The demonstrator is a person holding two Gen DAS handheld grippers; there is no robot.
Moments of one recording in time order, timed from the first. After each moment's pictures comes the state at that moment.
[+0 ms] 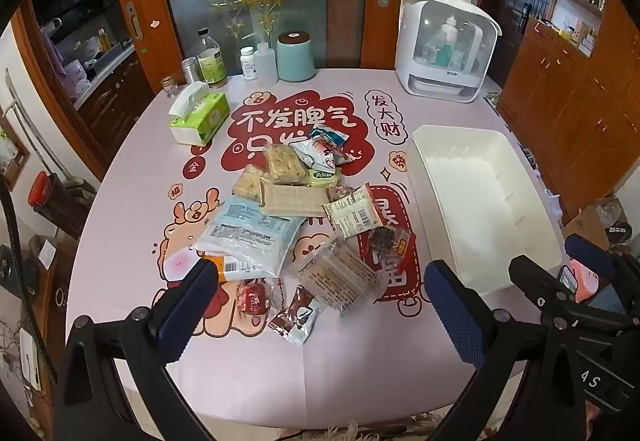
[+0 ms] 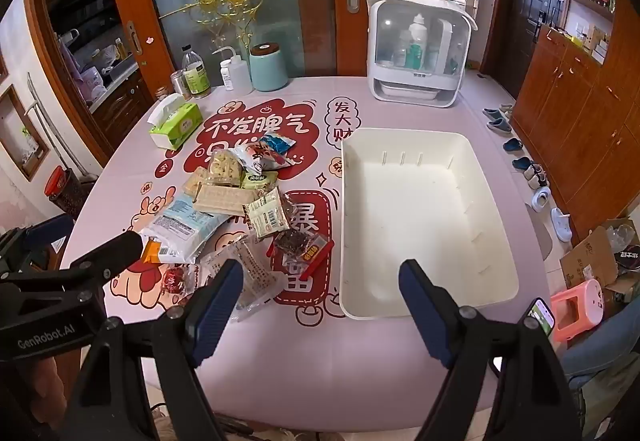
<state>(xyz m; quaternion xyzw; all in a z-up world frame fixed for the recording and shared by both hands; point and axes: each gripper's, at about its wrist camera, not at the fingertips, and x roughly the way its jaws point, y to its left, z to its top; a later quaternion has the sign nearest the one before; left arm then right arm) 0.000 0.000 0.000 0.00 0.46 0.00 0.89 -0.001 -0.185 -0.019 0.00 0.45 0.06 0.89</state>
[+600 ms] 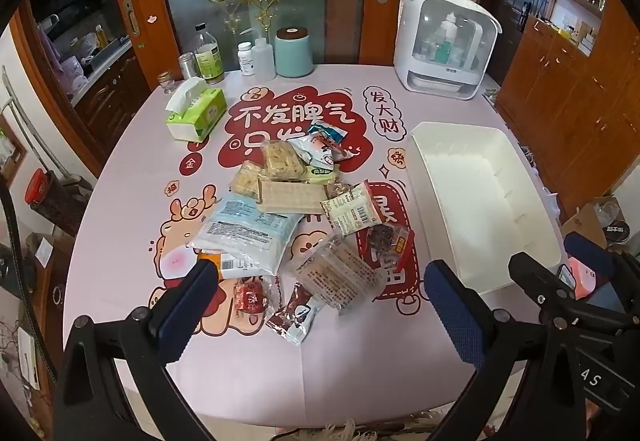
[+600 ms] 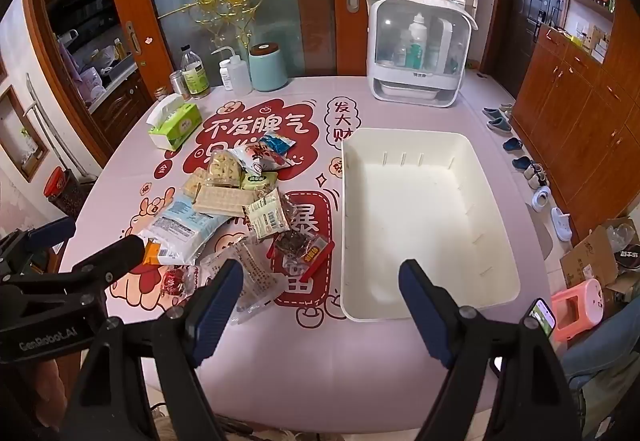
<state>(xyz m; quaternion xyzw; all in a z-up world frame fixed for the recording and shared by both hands) 0.004 0.004 -0.003 -0.01 0.47 0.00 0.88 0.001 -0.184 -0.020 0.00 0.45 0.06 0.89</state>
